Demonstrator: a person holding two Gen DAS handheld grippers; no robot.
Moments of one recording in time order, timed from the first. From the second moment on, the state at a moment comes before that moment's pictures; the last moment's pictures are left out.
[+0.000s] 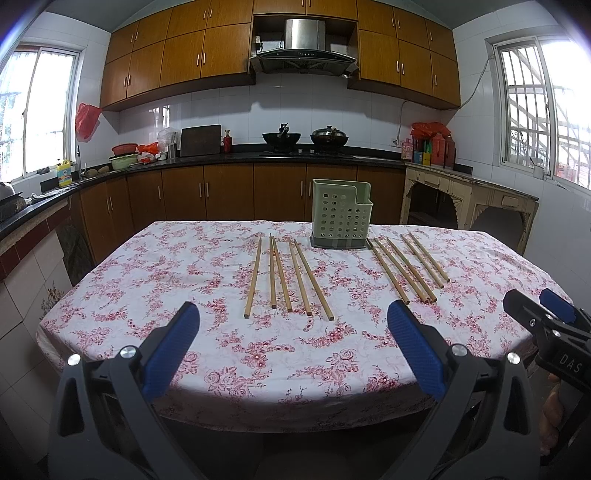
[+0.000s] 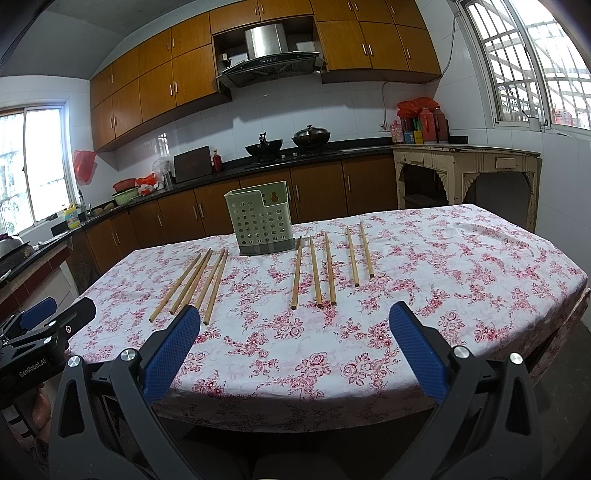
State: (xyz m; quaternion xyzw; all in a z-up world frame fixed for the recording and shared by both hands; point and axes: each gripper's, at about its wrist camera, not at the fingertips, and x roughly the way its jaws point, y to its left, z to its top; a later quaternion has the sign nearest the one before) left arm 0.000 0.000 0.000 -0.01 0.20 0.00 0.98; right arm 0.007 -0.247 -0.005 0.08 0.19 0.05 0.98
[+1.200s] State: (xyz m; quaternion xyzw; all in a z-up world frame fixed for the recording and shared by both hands) left arm 0.066 0.039 -0.012 -0.05 0.28 0.03 0.96; right arm 0.072 -0.270 -0.007 0.10 0.24 0.02 0.97
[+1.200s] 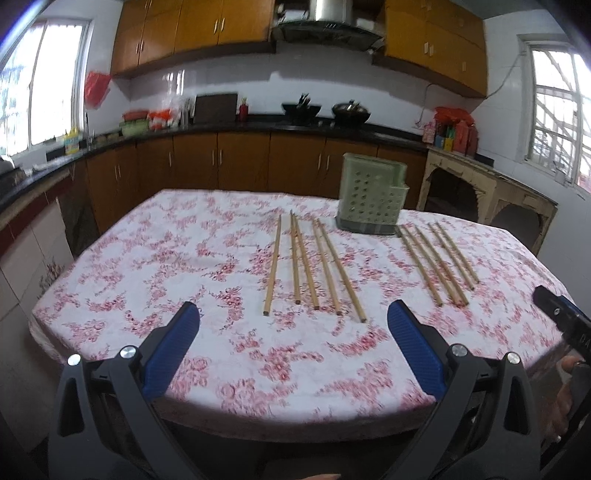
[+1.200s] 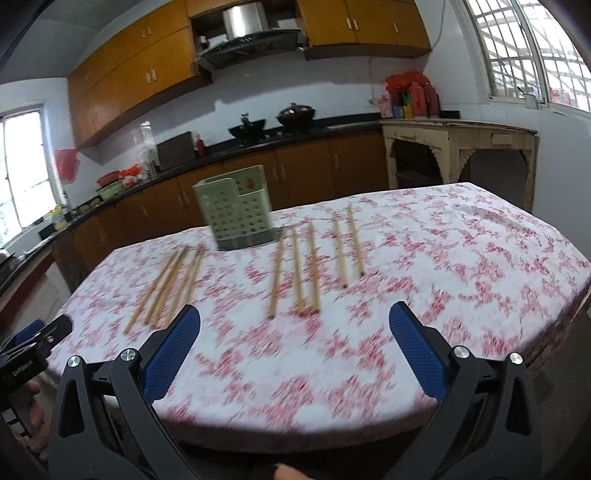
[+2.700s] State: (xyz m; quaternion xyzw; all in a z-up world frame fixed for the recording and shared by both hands) left arm 0.310 0.083 -0.084 -0.01 0.45 0.01 0.89; right arm 0.303 -0.341 -0.083 0.11 0.42 -0.09 0.90
